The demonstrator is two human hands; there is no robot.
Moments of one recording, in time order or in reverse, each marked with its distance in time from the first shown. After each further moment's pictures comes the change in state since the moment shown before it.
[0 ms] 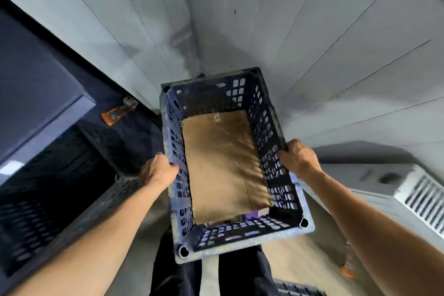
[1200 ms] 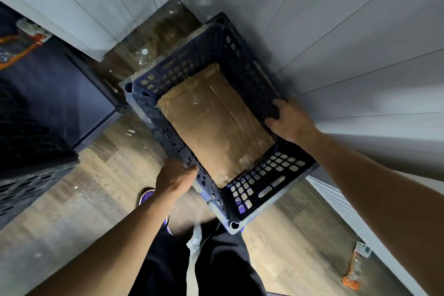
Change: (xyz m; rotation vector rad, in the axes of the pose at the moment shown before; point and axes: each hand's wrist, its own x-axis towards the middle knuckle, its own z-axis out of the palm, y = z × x) left_hand 0.143 0.062 0.293 -0.241 -0.367 -0.111; right_hand 0.276 0.032 0.171 -0.142 -0.092 -0.208
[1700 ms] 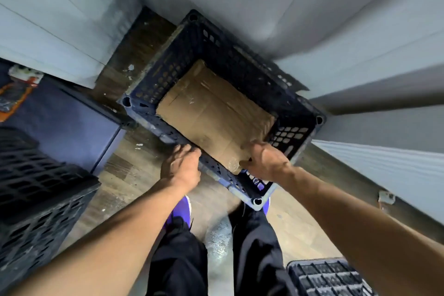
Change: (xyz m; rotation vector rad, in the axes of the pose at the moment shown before) left_hand 0.004 -0.012 -0.026 0.776 0.090 0.583; right_hand -0.120 -0.040 0.097 0.066 -0.221 -0.057
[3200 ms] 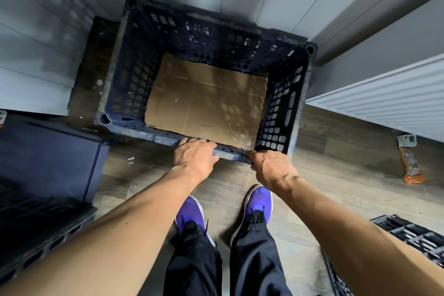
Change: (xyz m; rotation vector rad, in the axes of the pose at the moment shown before) left_hand 0.027 0.046 0.040 0.323 -0.054 0.294; right_hand -0.017 0.042 0.114 -0.070 0.226 0.083
